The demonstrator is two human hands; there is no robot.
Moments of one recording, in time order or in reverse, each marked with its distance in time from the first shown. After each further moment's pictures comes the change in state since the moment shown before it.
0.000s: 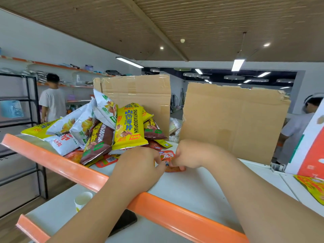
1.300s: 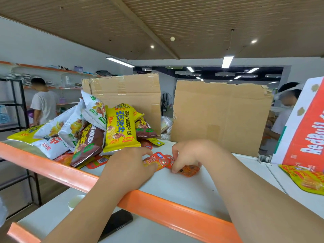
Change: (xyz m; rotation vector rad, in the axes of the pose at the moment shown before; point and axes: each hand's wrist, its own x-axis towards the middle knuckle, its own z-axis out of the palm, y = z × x) left_hand -0.009 0.008 -0.016 -0.056 -0.054 -0.059; right_hand -0.028 0.005 -0.011 -0.028 -0.145 0.120
